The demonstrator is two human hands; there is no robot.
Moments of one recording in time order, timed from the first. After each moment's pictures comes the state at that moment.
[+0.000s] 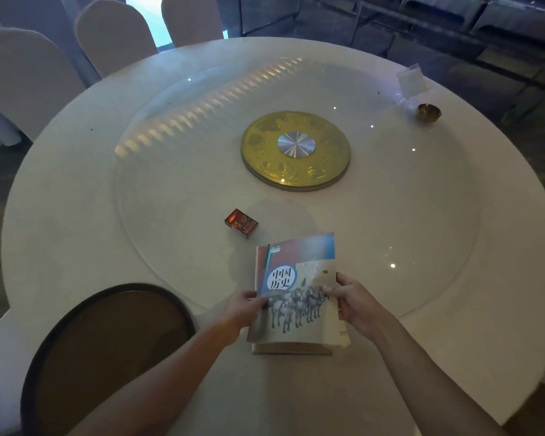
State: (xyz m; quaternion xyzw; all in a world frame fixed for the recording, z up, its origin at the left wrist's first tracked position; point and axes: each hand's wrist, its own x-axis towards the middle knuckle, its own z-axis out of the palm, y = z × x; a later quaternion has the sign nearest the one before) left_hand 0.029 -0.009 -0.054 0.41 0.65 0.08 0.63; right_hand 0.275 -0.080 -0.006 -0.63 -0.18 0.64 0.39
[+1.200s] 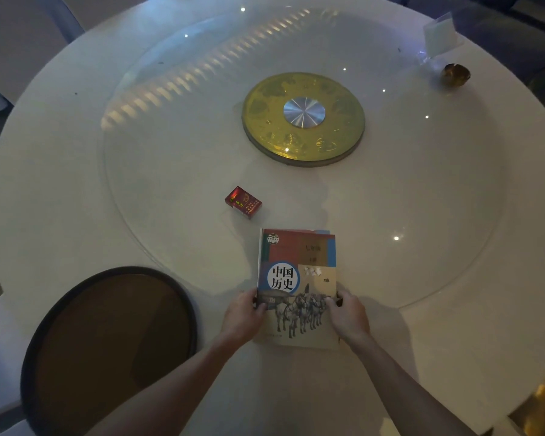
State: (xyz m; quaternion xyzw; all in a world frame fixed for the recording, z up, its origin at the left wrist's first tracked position) left_hand 0.024 -0.035 -0.084 0.63 0.63 0.00 0.45; right_hand 0.245 -0.105 -0.093 -0.86 -0.32 0.36 0.17
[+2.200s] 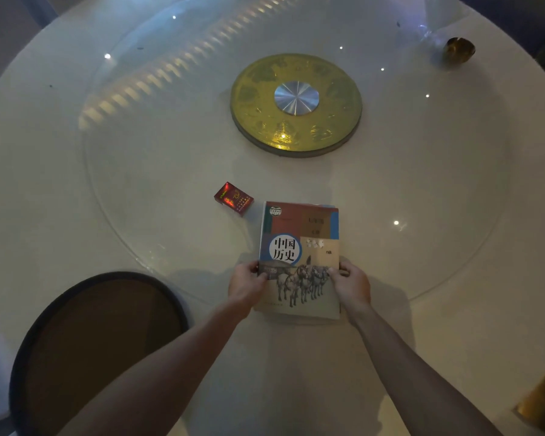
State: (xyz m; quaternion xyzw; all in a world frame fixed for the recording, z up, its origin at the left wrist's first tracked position) left_hand 0.068 0.023 -0.082 0.51 0.68 0.09 0.52; right_hand 0.271 -0.057 -0.085 -0.85 -0.18 0.39 0.30
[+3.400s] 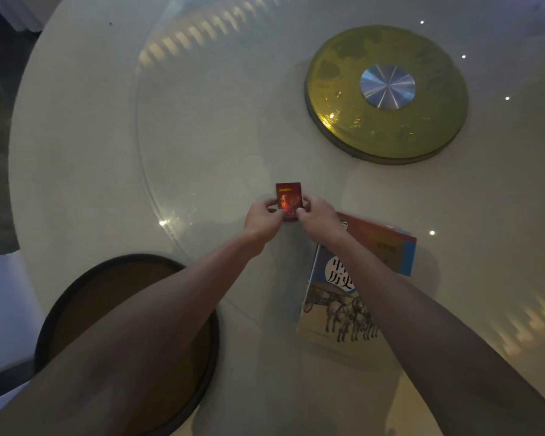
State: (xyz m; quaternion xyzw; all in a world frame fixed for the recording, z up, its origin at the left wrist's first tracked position) left_hand 0.022 0.189 -0.099 0.41 0.69 0.20 0.57; right_hand 0.161 0.182 -0.080 -0.74 -0.51 0.43 0.13
